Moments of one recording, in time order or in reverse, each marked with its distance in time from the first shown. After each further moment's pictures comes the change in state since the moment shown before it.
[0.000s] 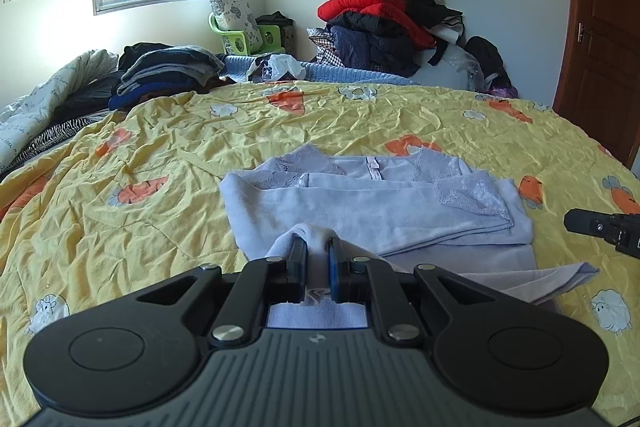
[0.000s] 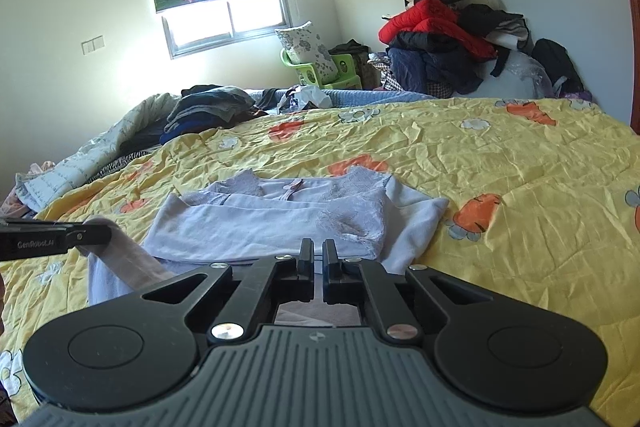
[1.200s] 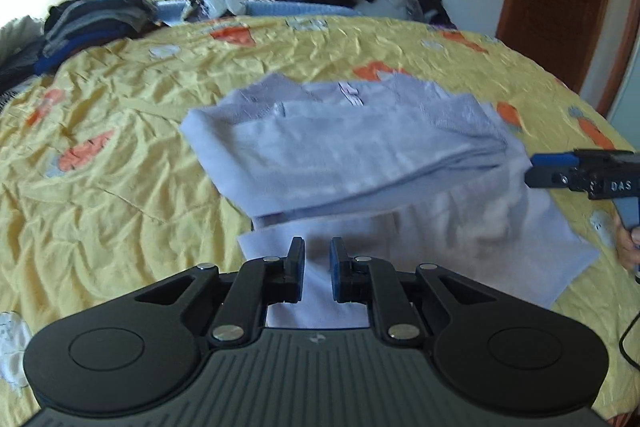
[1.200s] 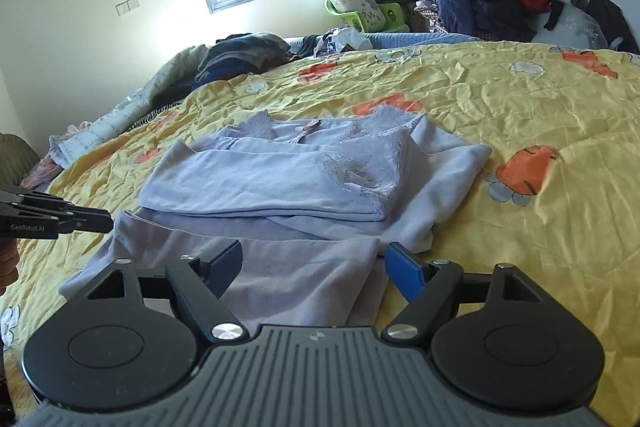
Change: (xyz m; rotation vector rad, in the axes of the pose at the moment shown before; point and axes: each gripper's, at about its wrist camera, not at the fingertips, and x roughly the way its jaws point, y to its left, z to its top) left arm 0.061 0.052 -0.023 0.101 0.196 -0.238; right arm 0.071 -0.035 -0.017 -0.055 0.162 0.144
